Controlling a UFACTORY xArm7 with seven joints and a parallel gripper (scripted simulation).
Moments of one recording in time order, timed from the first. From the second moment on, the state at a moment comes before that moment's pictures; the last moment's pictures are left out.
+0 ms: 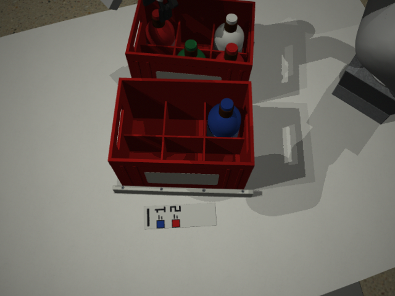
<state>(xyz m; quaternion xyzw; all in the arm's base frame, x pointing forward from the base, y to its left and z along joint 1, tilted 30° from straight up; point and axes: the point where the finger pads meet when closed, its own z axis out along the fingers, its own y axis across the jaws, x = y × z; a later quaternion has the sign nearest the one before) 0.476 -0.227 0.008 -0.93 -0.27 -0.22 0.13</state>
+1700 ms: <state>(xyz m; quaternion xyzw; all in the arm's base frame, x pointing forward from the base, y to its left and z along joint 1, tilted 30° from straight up) 0.484 -0.217 -0.015 -0.93 -0.27 -0.22 0.14</state>
